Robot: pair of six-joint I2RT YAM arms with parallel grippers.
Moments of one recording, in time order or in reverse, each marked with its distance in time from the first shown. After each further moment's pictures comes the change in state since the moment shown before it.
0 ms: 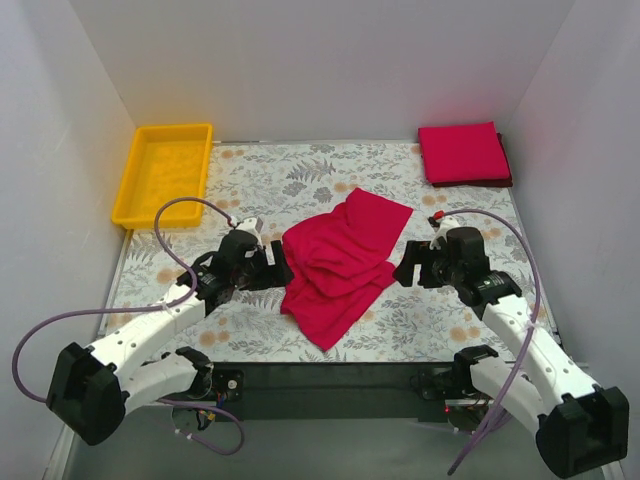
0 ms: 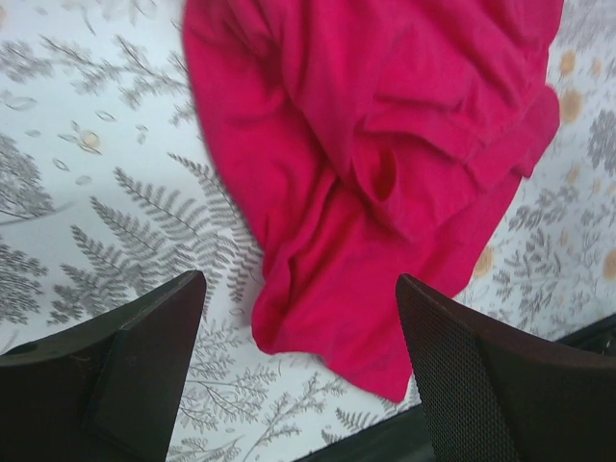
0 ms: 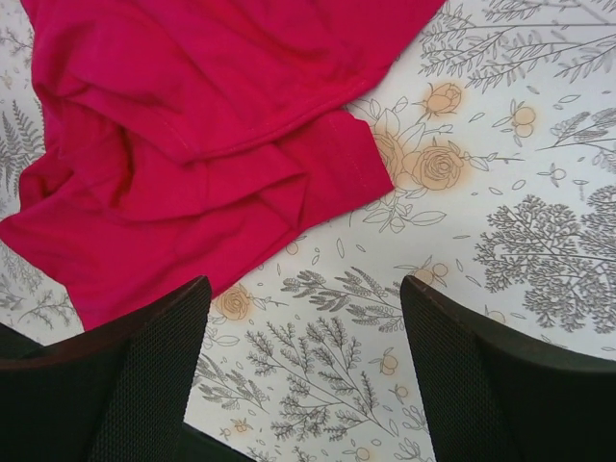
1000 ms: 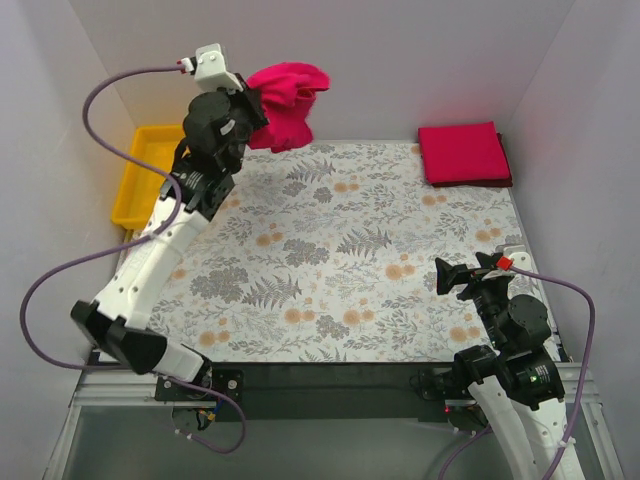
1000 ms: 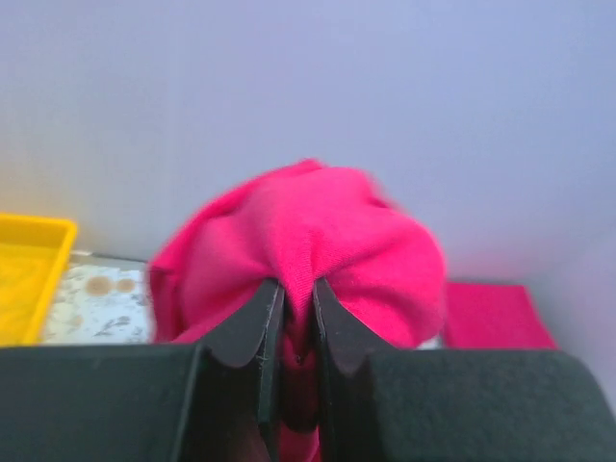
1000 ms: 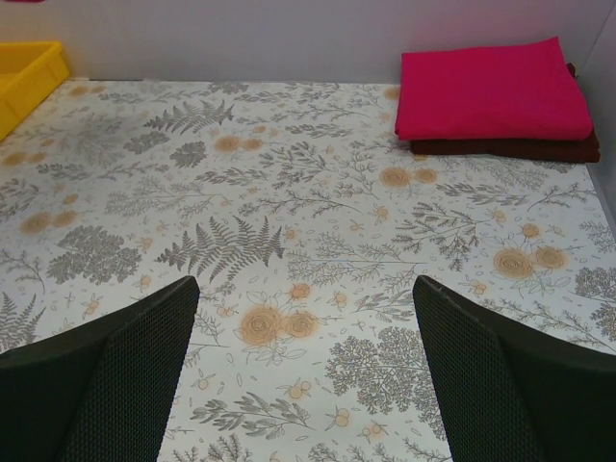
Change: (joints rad) left arm 0.088 0.520 1.103 0.175 -0.473 0.351; right arm 0.000 -0.735 -0.109 0.045 0.313 -0.195
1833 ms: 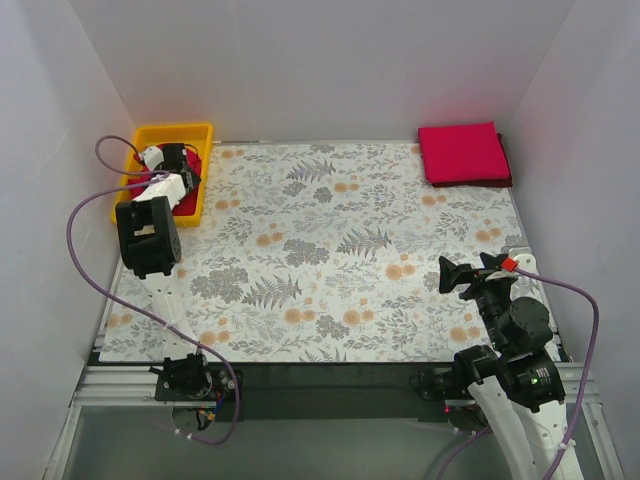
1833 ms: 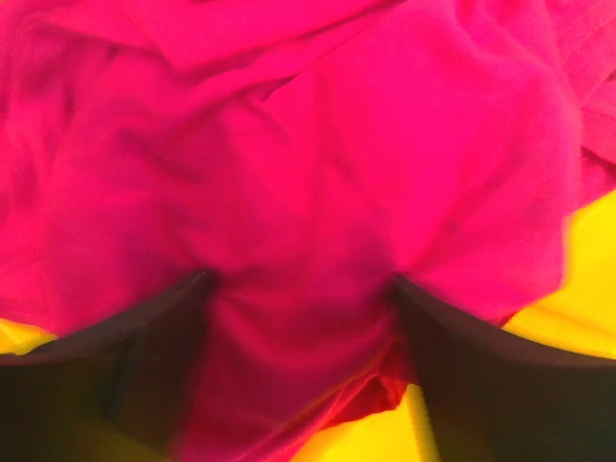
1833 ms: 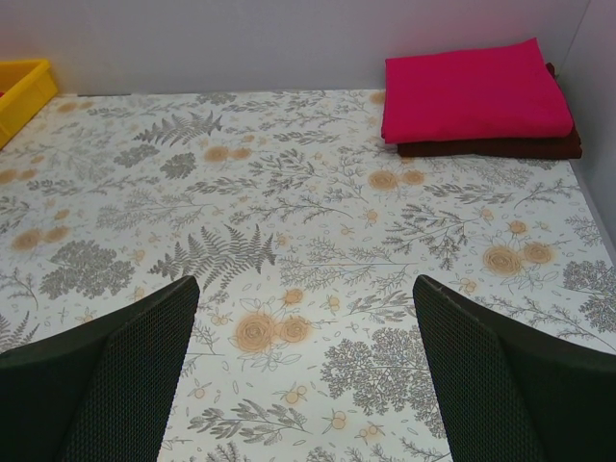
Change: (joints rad) left arm 0.613 0.676 -0.124 -0.063 0.037 -0.349; right arm 0.000 -0.019 0.000 0.000 0.042 0.016
